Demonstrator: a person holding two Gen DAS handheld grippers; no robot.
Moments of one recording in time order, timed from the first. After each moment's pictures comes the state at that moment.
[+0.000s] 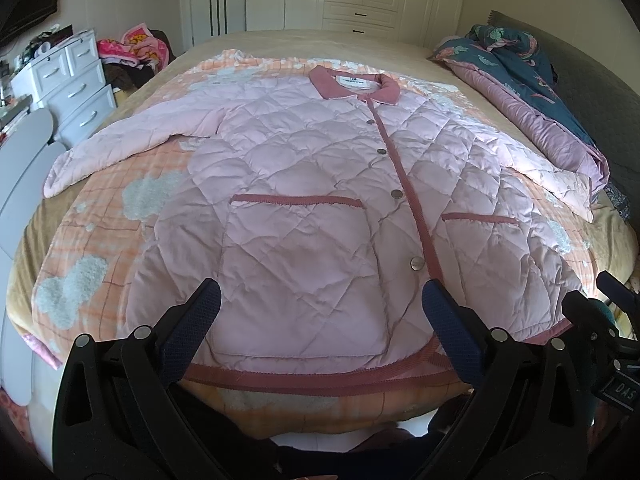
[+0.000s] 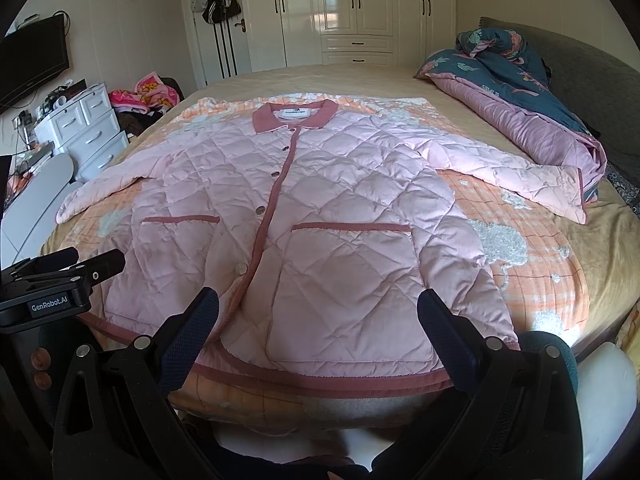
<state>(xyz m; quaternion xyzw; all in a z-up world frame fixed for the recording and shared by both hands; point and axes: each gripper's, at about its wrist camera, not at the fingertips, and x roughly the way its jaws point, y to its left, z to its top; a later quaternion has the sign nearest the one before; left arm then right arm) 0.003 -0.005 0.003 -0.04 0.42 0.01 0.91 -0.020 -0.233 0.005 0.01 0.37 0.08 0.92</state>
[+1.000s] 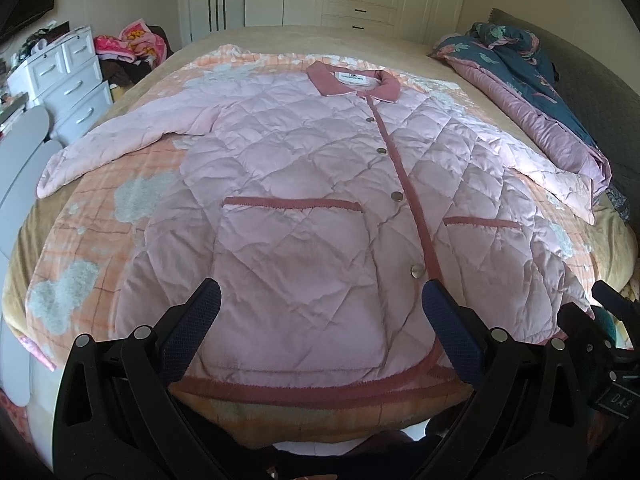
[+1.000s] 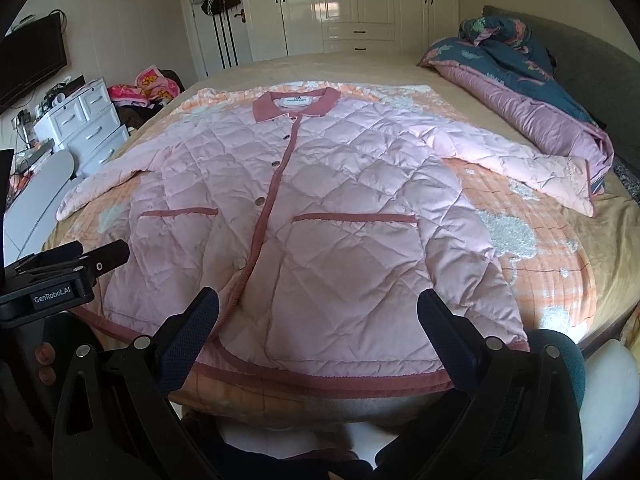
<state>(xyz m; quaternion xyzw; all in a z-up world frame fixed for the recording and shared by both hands) 0.017 -0.003 -0.006 -0.05 0.43 0.01 0.90 -0.003 -0.232 -0.003 0.02 0.40 0.08 0.91</state>
